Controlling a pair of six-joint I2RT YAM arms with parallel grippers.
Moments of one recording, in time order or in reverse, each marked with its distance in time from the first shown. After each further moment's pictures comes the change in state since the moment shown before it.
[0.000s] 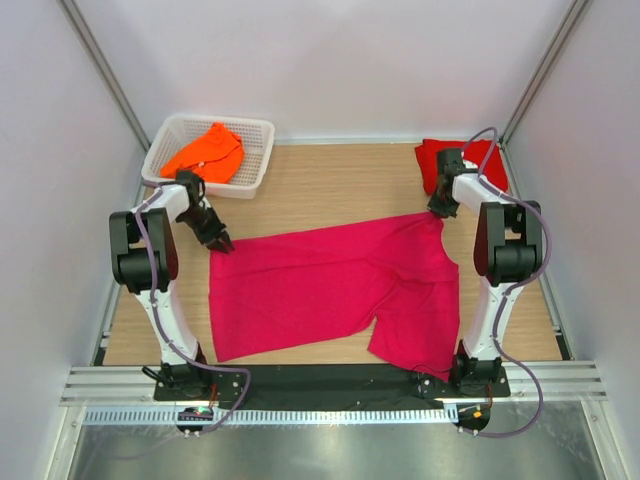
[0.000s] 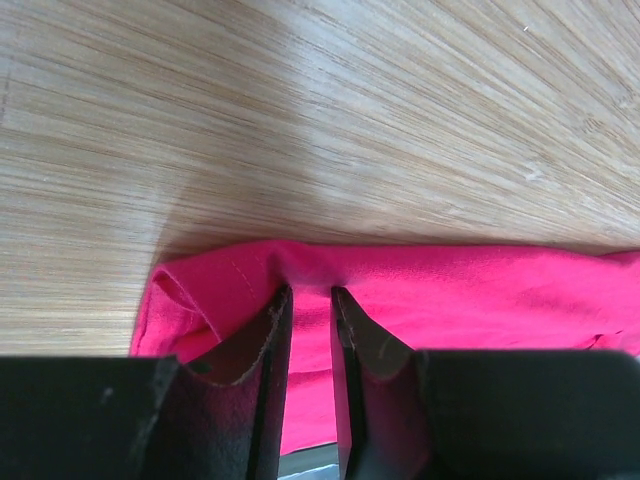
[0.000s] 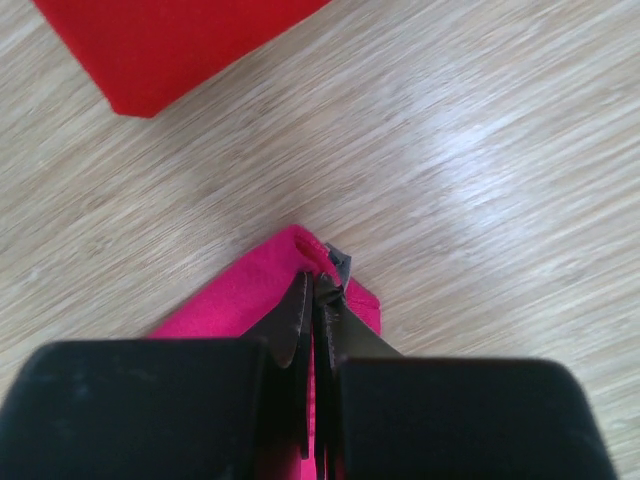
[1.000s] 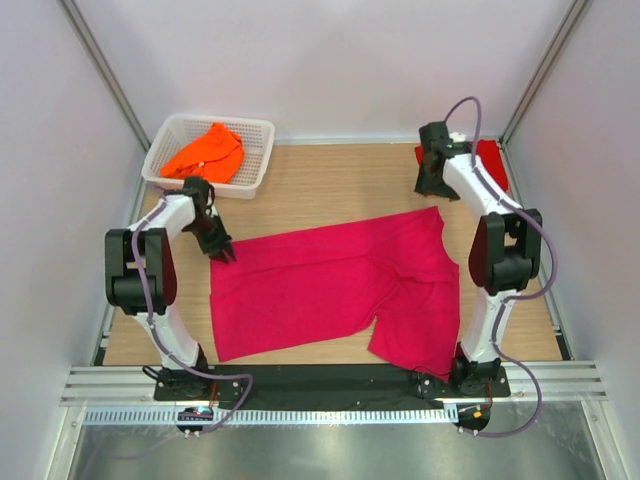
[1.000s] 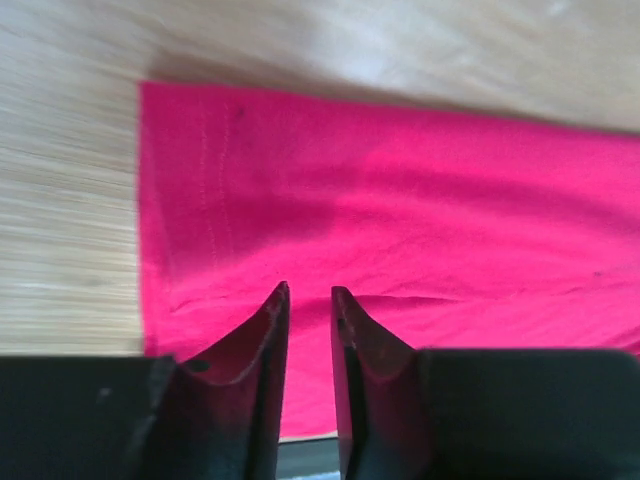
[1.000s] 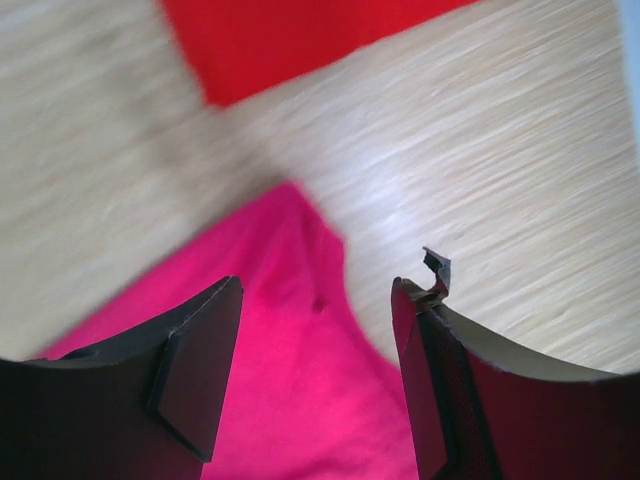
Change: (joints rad) left arm -0.068 -0.234 -0.148 -0.005 -0.104 0.028; right arm 0.095 -0.031 0.288 -0.295 0.212 -0.107
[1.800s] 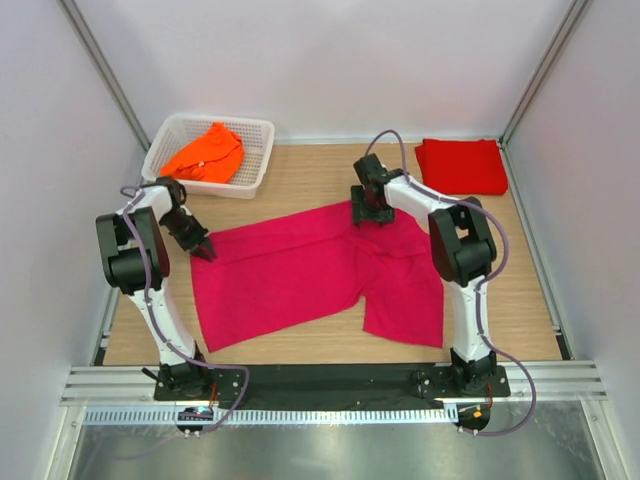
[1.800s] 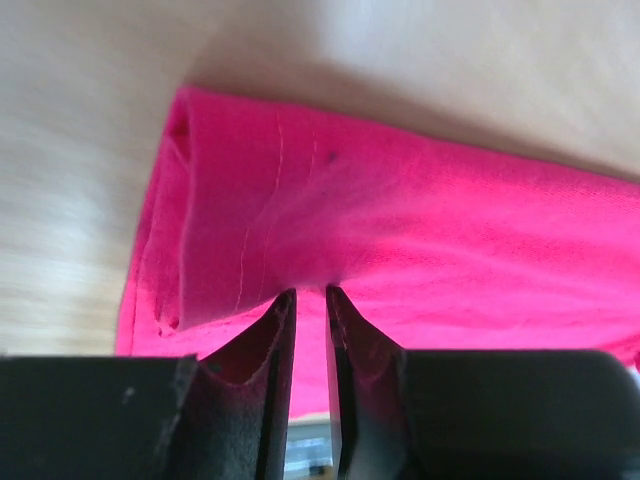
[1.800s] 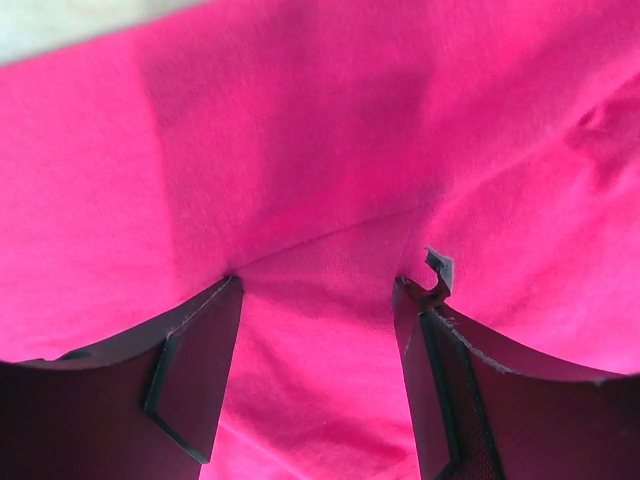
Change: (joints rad) left arm 0.175 0.226 0.126 -0.105 0.056 -0.030; right arm 0.304 0.100 -0.191 0.209 -0.307 -0.028
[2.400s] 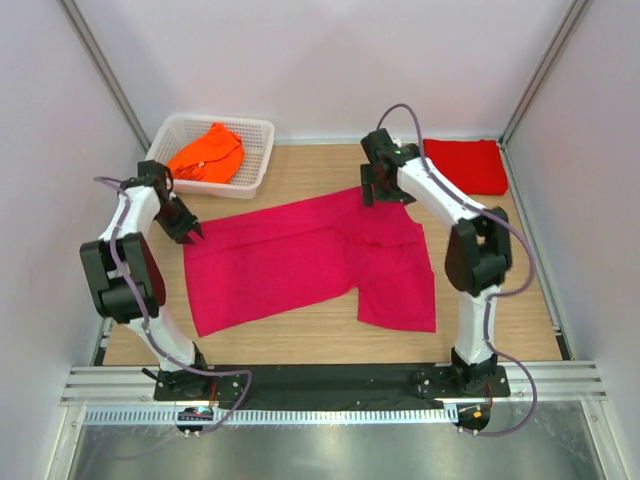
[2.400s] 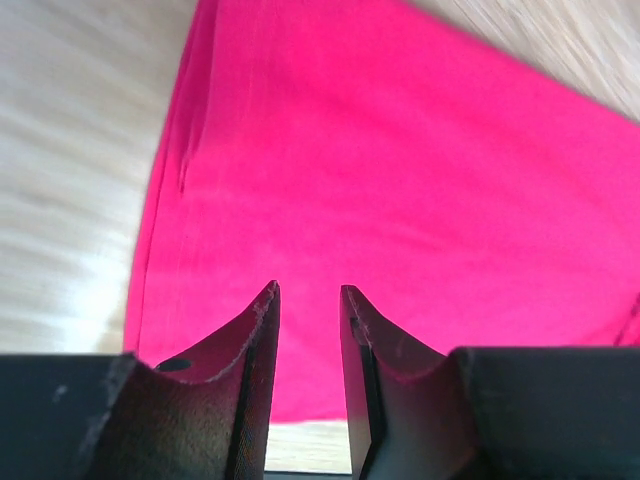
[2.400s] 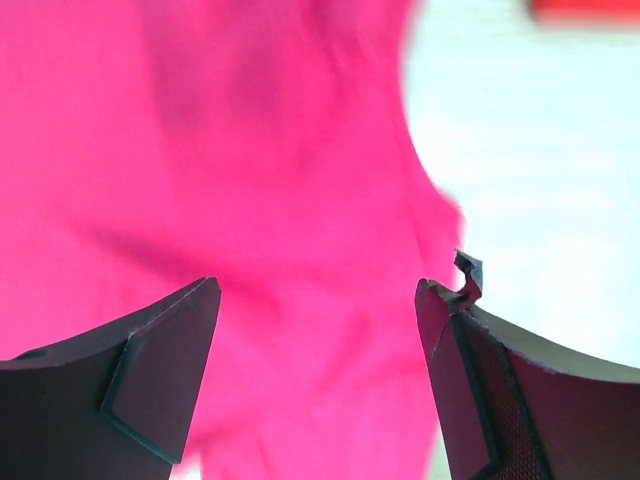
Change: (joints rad) left arm 0.020 -0.194 0.022 0.065 -0.107 -0.005; right arm 0.006 -0.019 0.293 -0.286 0.195 -0.041
